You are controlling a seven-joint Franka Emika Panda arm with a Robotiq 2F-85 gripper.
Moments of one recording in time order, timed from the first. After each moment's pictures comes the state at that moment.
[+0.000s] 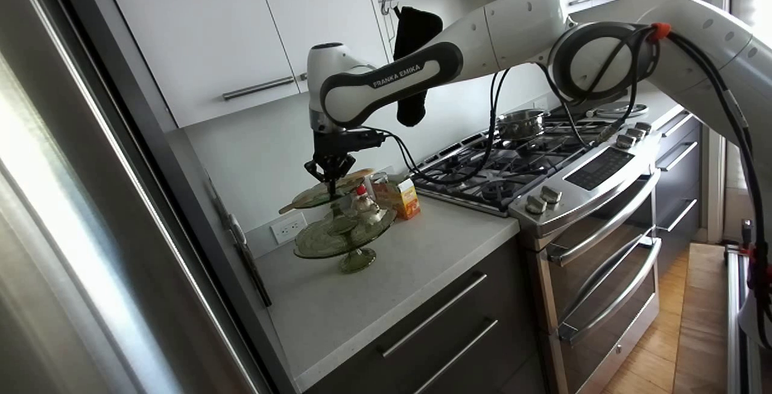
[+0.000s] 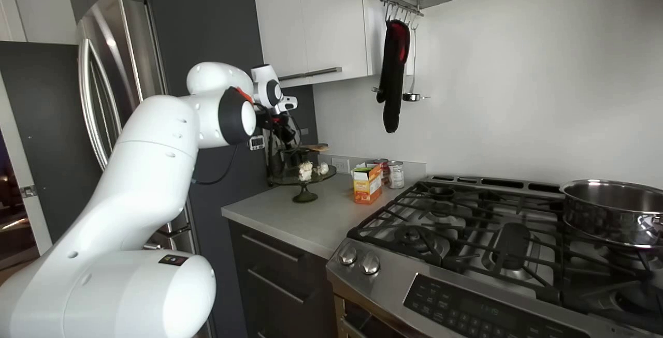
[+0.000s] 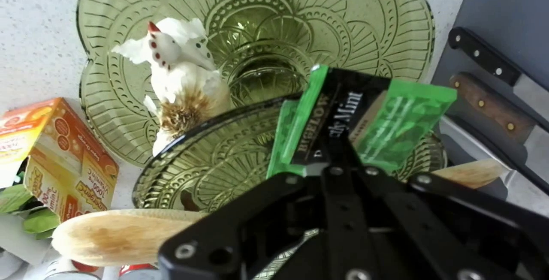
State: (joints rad) arm 0.38 0.64 0.02 -0.97 -0.12 2.05 0.68
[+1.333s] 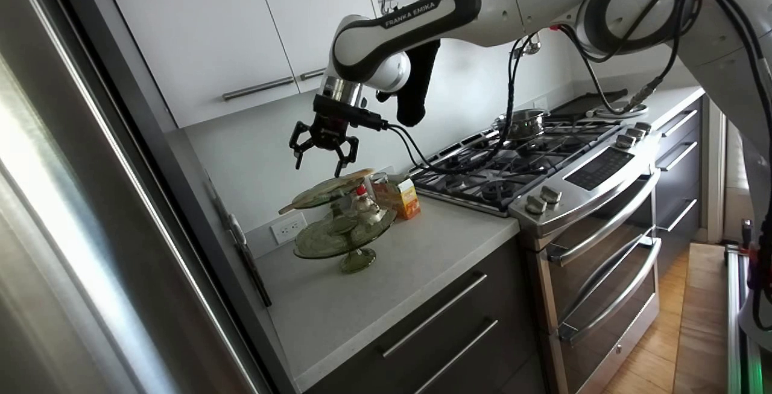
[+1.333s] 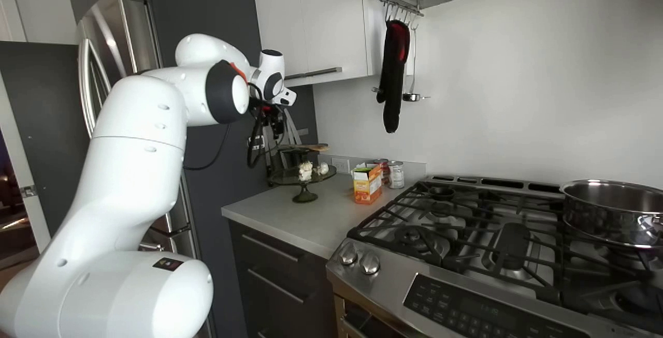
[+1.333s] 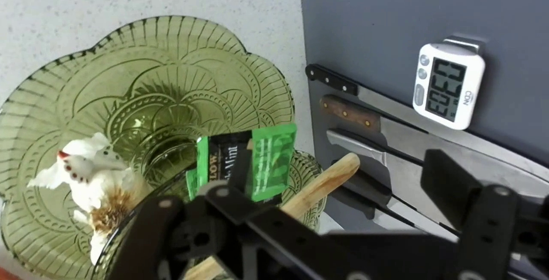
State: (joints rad) arm 0.29 0.43 0.11 -1.23 0.29 2.21 0.70
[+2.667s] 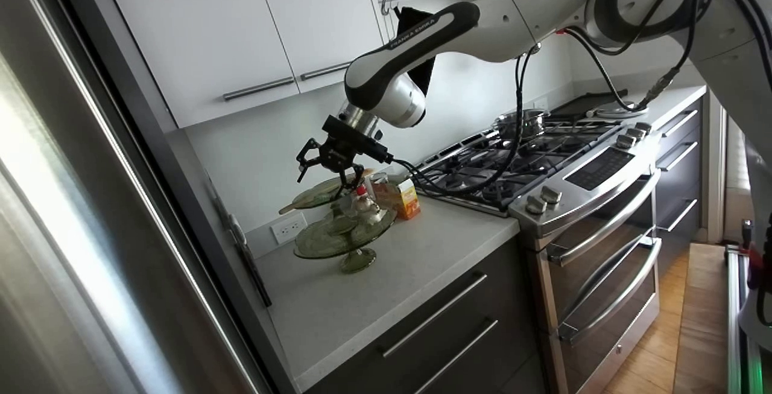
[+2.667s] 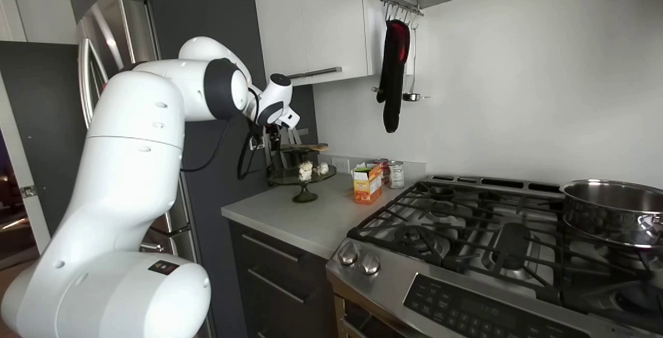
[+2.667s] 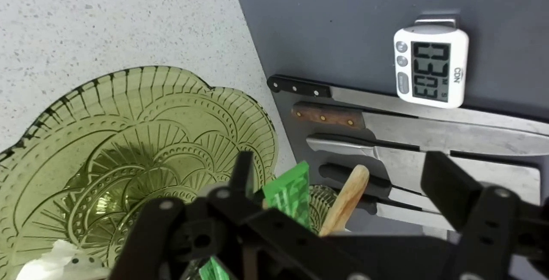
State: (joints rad) arm 0.23 0.39 0.20 -1.50 0.61 2.55 0.61
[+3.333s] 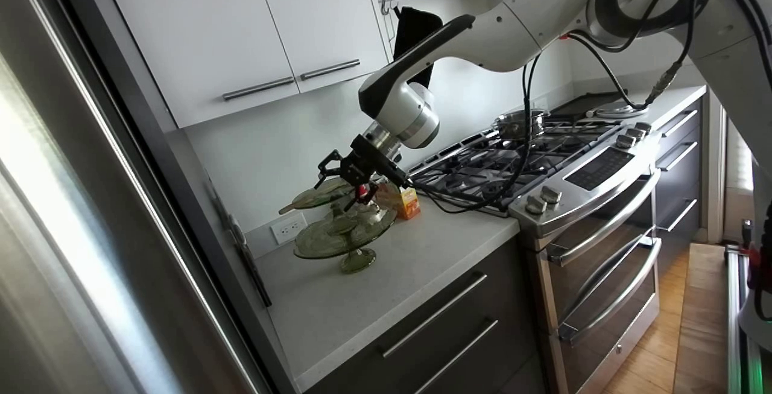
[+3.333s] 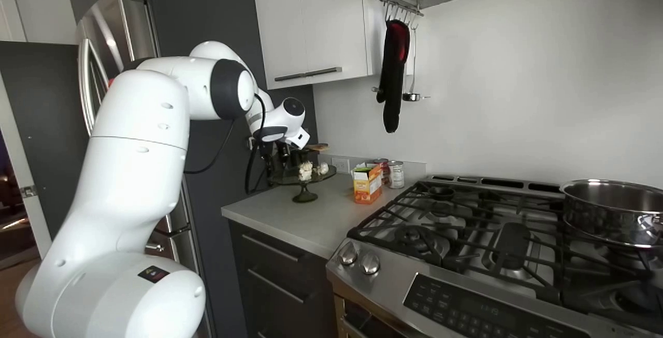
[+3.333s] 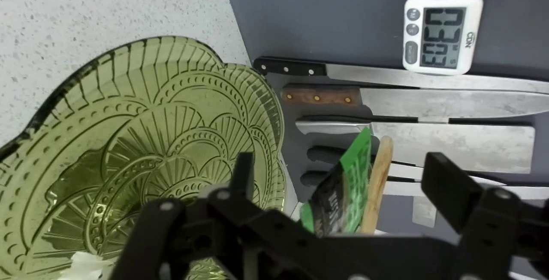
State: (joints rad) arm 0.09 0.38 0.32 -1.65 1.10 2.73 0.11
